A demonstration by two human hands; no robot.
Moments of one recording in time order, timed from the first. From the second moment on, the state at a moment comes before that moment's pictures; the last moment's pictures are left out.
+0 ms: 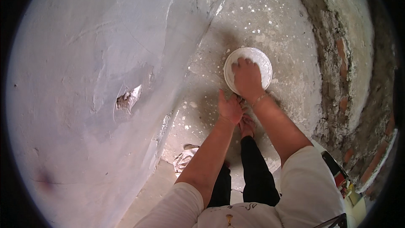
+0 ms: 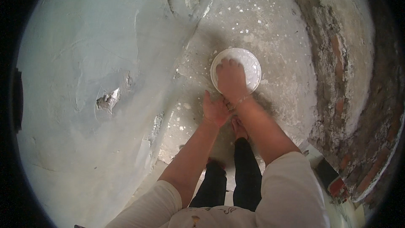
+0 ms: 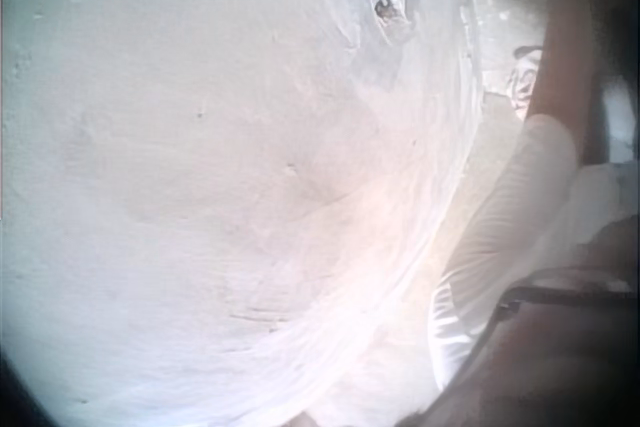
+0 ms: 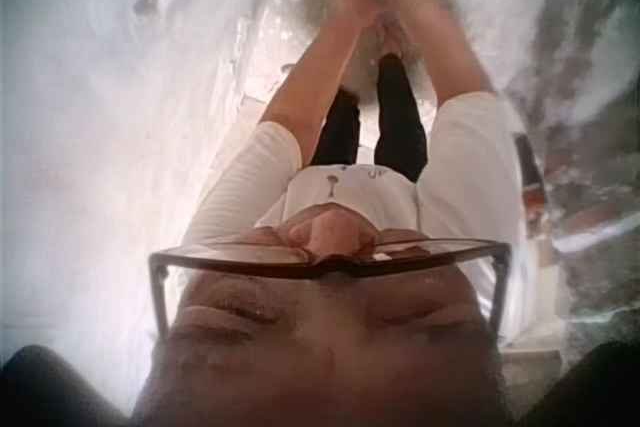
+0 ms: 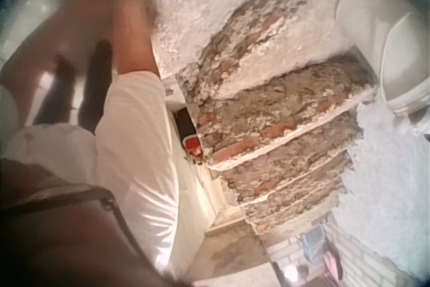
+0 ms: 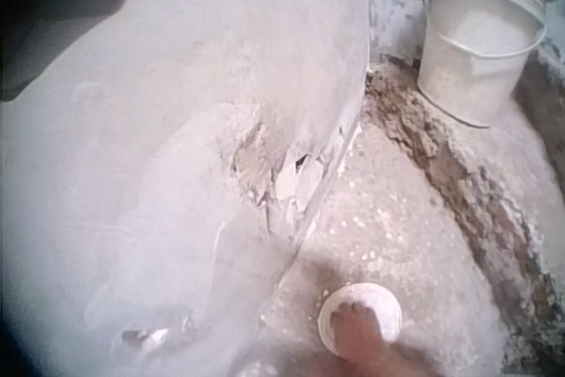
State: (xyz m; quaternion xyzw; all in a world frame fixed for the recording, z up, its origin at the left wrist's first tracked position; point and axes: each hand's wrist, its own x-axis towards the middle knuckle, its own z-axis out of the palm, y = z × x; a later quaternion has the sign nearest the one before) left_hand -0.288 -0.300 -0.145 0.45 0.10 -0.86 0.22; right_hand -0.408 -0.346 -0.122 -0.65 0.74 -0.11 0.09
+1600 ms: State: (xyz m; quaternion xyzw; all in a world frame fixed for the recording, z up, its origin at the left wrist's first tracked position) left_hand -0.242 -0.268 -0.145 0.48 0.04 -0.86 0.18; right_hand -0.488 -0.307 -0.095 -0.01 0.59 -0.52 0.62
